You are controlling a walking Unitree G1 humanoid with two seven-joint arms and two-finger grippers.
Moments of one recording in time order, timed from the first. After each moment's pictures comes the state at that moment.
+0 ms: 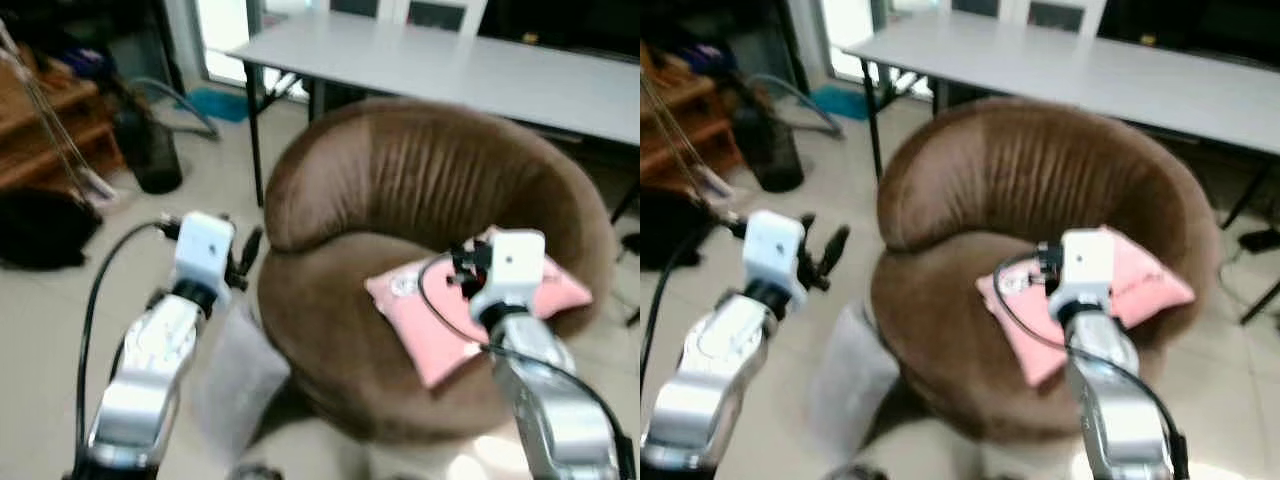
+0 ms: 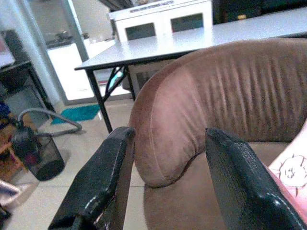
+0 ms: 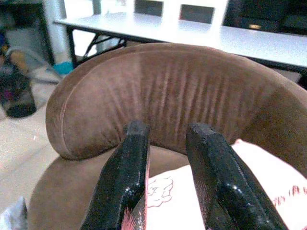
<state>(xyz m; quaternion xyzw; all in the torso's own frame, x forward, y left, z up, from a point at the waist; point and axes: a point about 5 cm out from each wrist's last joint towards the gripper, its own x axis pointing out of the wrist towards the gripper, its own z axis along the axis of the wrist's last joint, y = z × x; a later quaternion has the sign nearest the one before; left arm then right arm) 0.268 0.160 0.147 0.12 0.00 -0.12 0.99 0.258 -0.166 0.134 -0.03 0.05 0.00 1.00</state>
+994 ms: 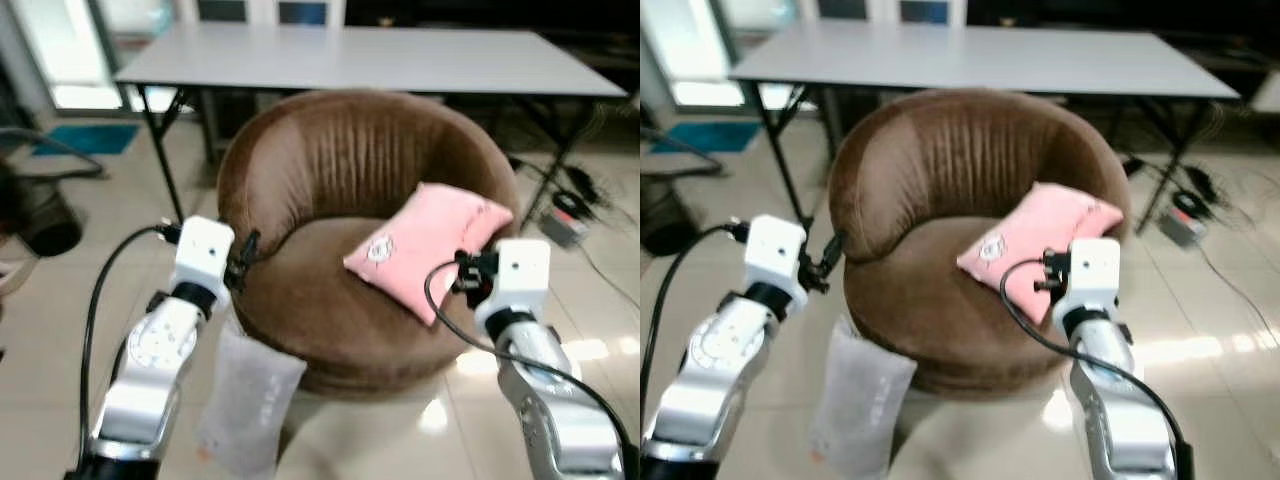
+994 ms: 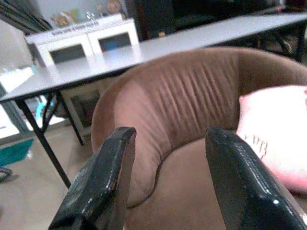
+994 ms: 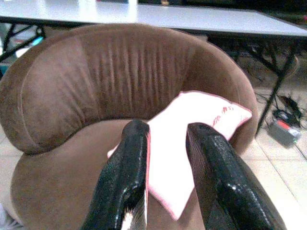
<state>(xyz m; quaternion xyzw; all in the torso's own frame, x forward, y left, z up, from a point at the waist) 0.270 0.168 0.141 0.13 0.00 -0.11 0.99 0.252 -0.166 0.128 -0.01 0.08 0.01 1.00</state>
